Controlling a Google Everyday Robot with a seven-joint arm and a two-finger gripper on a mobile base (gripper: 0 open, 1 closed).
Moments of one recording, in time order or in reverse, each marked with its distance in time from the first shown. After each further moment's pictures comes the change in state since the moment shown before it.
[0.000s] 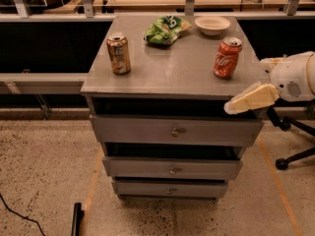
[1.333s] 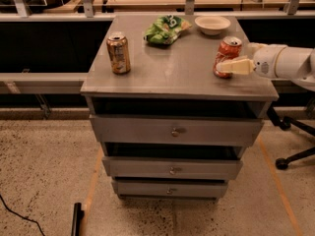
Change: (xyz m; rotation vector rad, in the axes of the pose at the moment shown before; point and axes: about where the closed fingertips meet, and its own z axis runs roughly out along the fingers) arm -0.012 -0.165 0.105 0.139 -0.311 0.112
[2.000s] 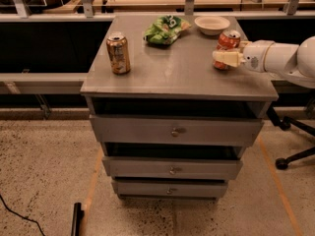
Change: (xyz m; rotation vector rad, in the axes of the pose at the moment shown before) arm -0.014 0.000 0.040 -0.079 -0.067 0.015
